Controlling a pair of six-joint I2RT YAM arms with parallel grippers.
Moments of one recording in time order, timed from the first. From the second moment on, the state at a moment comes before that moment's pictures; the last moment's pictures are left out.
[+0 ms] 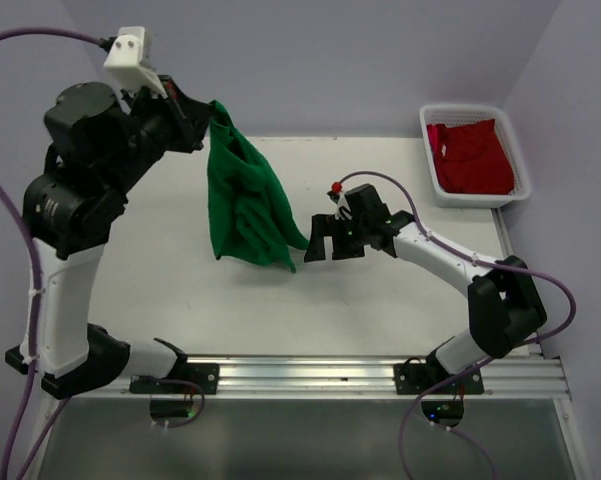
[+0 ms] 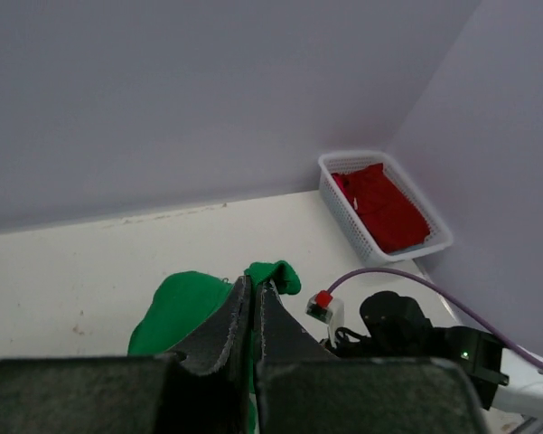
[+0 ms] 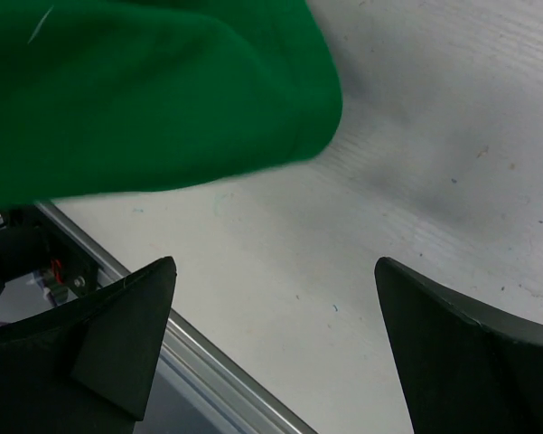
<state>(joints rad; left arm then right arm) -0.50 1.38 2.23 -0.93 -0.10 -0.30 0.58 1.54 1.05 -0.40 -0.35 0.48</state>
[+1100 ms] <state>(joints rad) -0.50 1.42 1.94 -0.83 -0.16 -0.36 0.72 1.54 0.92 -0.24 -0.47 0.53</state>
